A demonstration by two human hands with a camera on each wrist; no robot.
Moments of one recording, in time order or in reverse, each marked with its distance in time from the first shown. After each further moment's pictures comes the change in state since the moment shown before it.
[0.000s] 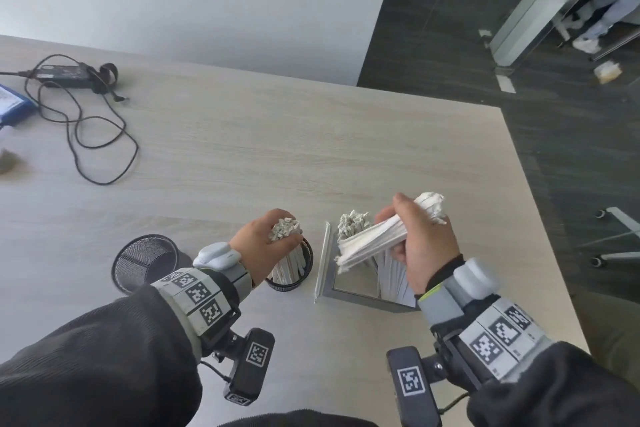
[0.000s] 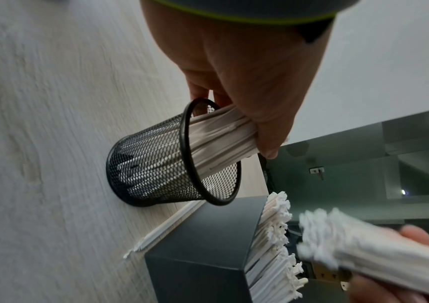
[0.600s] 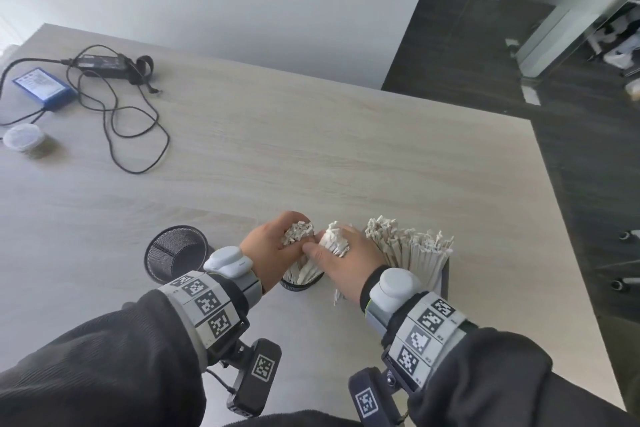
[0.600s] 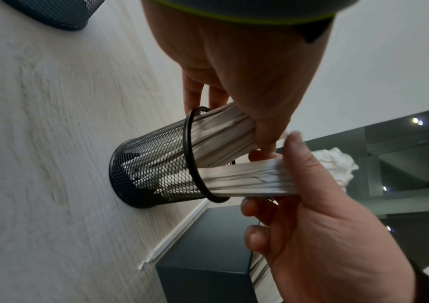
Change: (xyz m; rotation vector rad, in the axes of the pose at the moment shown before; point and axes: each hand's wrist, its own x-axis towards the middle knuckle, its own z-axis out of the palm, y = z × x) left_hand -0.017 -0.009 -0.018 0.005 0.053 0.041; right_hand -0.015 0.027 0.096 -0.653 -0.416 -0.108
